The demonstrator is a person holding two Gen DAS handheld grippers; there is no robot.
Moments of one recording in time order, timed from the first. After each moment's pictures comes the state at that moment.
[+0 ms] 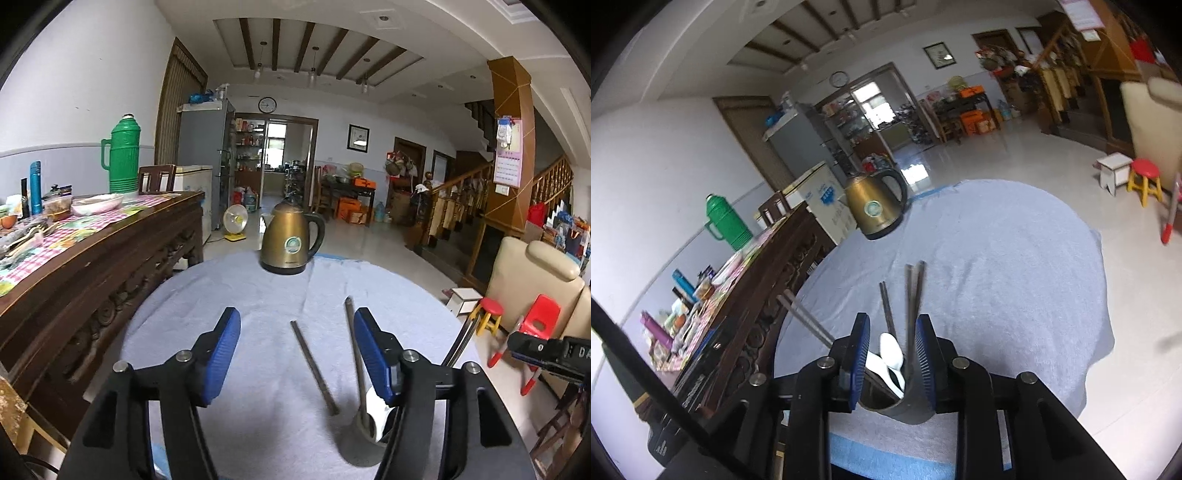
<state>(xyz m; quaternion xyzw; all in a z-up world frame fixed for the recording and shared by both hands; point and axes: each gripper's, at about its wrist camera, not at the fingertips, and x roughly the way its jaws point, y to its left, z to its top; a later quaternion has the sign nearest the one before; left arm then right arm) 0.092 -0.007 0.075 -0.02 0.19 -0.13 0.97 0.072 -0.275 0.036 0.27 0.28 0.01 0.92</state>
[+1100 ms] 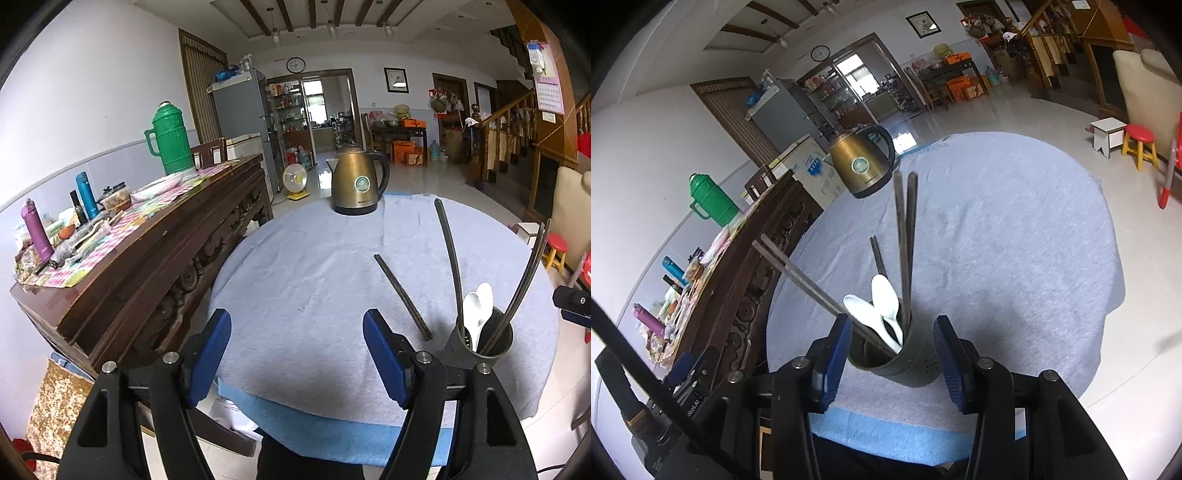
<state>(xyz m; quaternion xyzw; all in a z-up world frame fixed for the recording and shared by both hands) 0.075 0.020 0.046 0.09 0.27 0.00 0.96 0.077 -0.247 -0.015 0.28 0.34 0.01 0.90</state>
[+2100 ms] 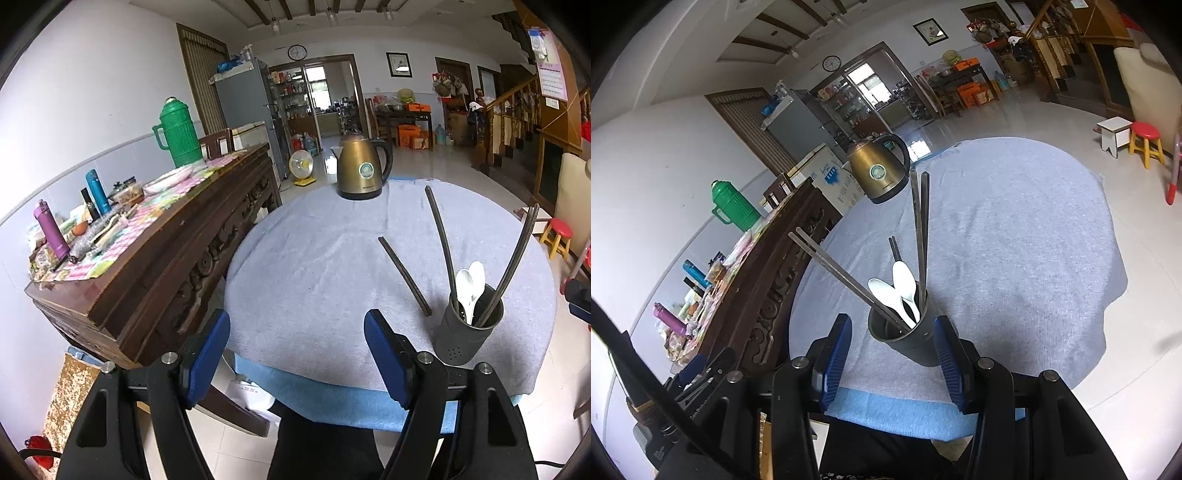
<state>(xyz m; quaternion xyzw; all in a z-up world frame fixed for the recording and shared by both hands) 0.041 0.020 0.062 0.11 0.30 0.01 0.95 0.031 -0.245 -0.003 0.30 0.31 0.04 0.90</state>
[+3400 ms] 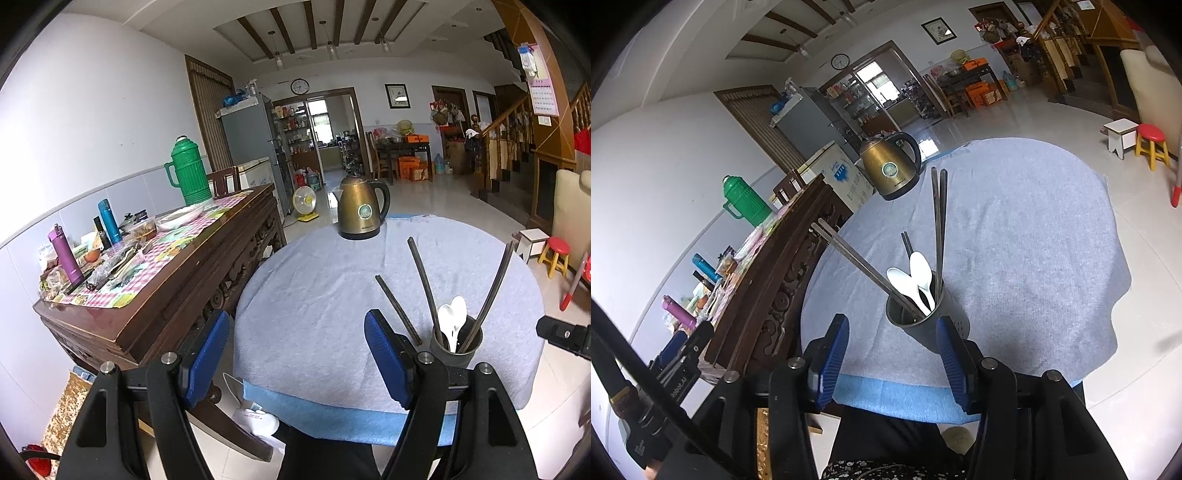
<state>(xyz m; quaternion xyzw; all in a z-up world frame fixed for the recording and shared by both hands) 0.008 0.014 0.100 0.11 0.23 0.01 0.97 0.013 -0.236 0.006 0.29 0.31 0.06 0.90</state>
